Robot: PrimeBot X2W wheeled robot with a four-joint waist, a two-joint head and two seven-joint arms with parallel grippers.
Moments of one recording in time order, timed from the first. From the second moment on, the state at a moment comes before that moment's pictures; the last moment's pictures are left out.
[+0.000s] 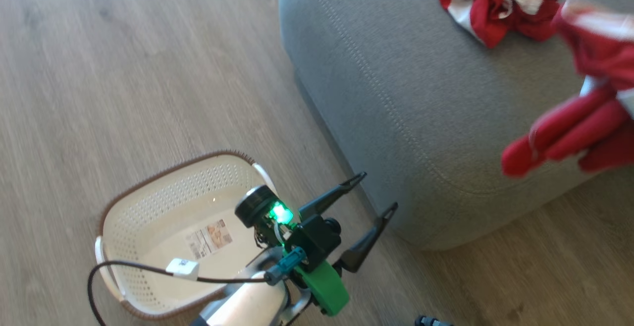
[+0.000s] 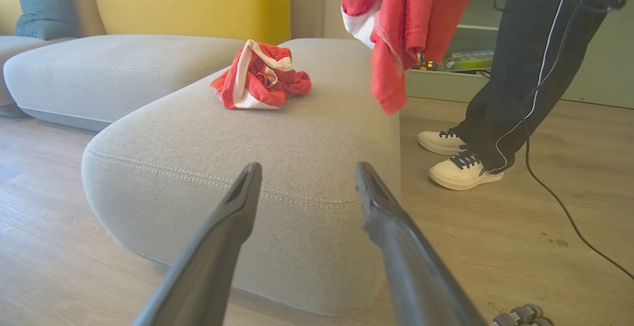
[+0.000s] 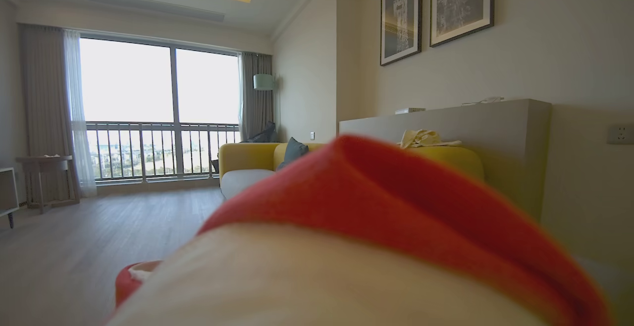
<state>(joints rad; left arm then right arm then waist) -0.30 0.06 -0.71 0.21 -0.10 -0.13 -0.26 -0.31 -0.29 -0.27 -0.04 0.42 0.13 -0.26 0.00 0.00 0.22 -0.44</state>
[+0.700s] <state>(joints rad) -0.39 0.15 -0.72 0.21 -0.08 -0.13 -0.26 -1.07 -0.63 -0.04 0.69 0.50 0.13 -0.25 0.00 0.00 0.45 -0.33</state>
